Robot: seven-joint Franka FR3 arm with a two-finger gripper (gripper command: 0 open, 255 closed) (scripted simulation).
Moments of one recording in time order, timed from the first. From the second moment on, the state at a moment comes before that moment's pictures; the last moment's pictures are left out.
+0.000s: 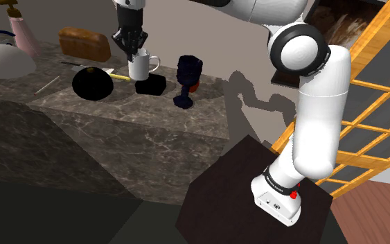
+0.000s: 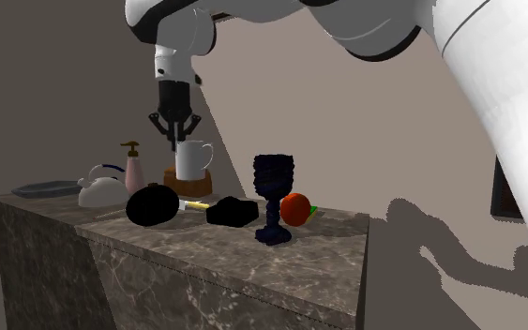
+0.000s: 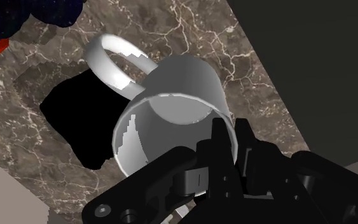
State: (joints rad) arm 0.23 0.47 0.26 -1.13 -0.14 1.64 0.34
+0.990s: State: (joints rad) arm 0.21 0.44 0.26 -1.37 -0.14 1.85 0.35
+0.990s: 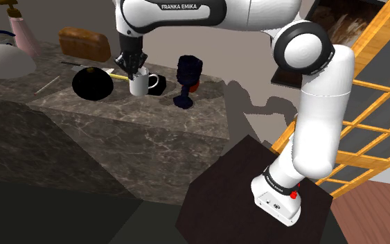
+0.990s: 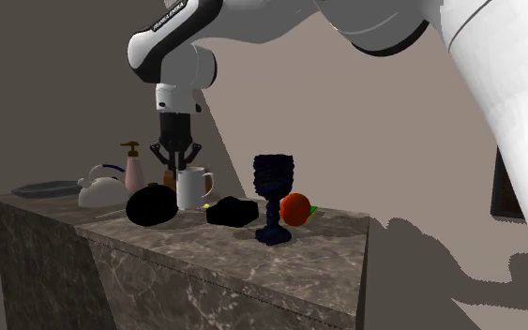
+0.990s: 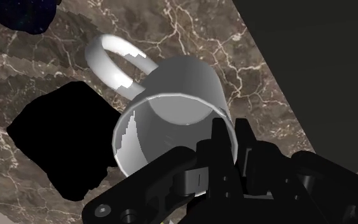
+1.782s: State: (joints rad) arm 0.20 0.47 0.25 -1.50 -0.15 2.01 0.36
